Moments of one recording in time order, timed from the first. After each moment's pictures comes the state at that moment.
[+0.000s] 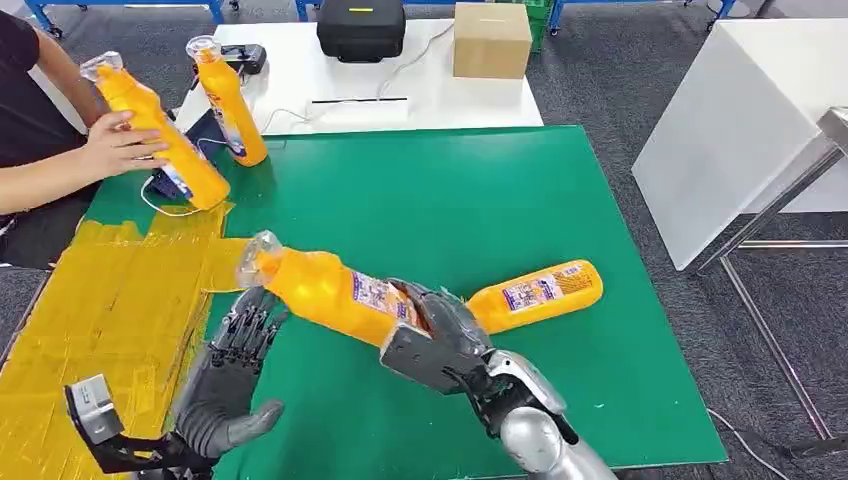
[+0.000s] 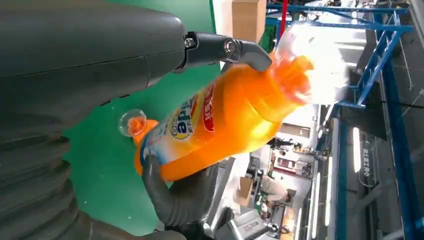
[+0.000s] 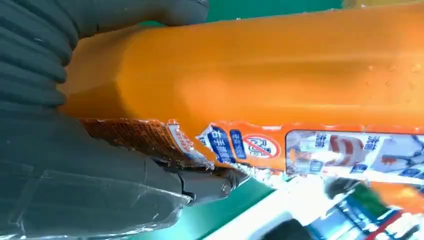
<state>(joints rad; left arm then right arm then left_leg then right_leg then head) 0.24 -0.04 -0.16 -1.90 0.15 -0.34 -0.14 -0.17 -0.02 0.65 -1.69 0.38 0.18 0.19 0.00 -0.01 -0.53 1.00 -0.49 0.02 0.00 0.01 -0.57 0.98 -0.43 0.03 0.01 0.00</state>
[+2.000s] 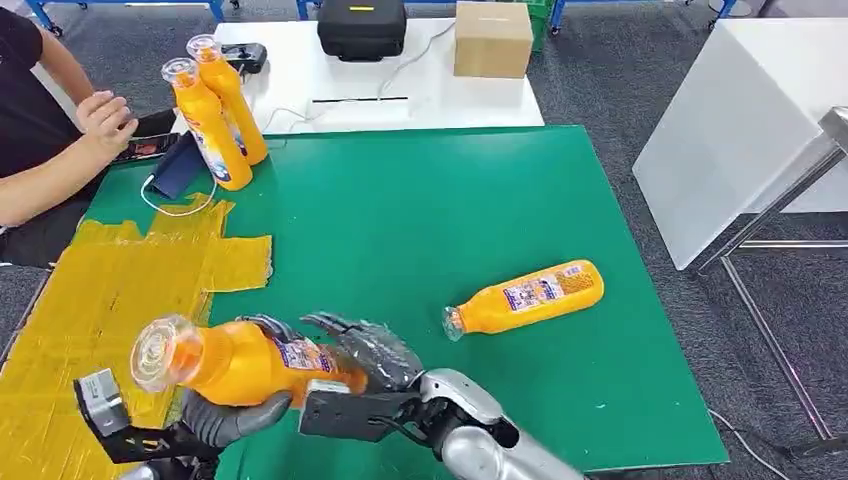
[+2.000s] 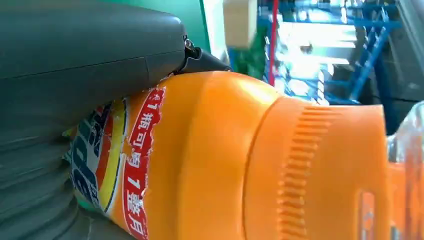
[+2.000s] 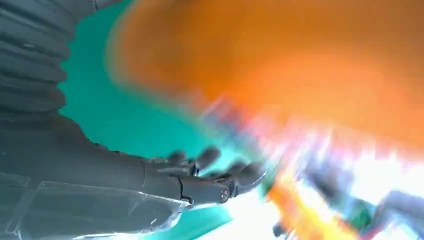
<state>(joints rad) 0.20 -0.04 -0.15 -1.86 0.02 -0.31 -0.21 -0.25 -0.01 0.91 -1.57 0.39 0.05 0.15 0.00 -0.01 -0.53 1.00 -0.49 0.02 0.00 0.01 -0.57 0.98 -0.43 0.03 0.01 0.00</state>
